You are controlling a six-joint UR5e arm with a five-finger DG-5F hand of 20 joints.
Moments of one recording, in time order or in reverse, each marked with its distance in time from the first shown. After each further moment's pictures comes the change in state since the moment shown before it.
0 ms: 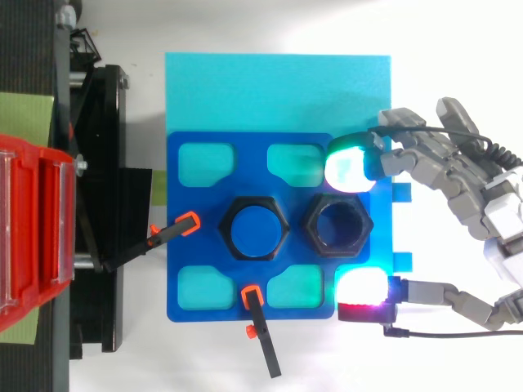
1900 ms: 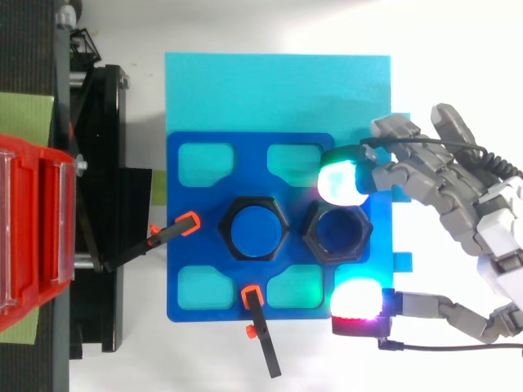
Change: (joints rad) arm 0.005 -0.001 0.000 0.038 -0.032 -0.083
